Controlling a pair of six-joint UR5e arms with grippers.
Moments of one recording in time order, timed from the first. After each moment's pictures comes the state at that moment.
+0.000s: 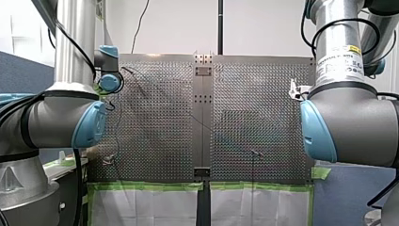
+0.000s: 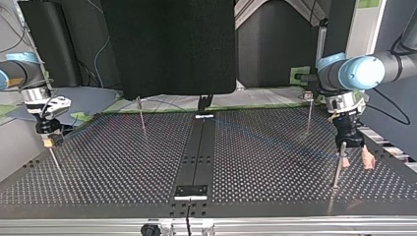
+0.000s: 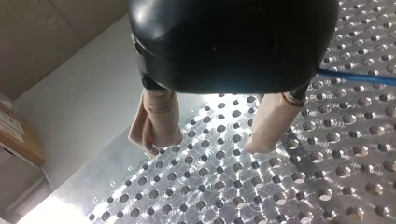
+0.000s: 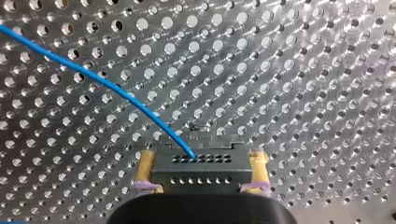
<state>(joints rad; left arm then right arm) 0.19 -1.67 -1.90 -2.45 -1.65 -2.43 1.49 -1.05 1.44 -0.43 1.05 1.66</state>
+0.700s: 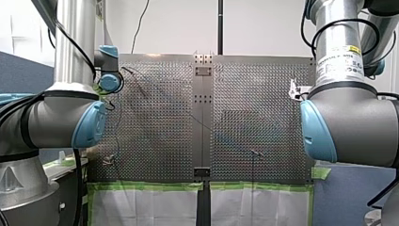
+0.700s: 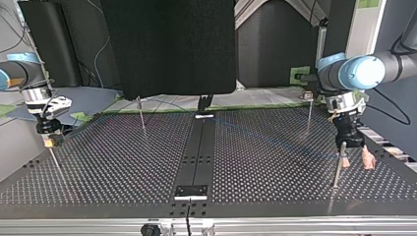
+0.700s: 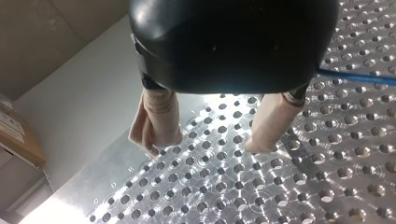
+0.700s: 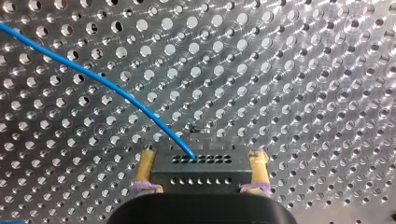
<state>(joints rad) 0.19 -1.67 -1.90 -2.45 -1.65 -2.43 1.49 -1.04 1.44 -0.43 1.05 1.66</state>
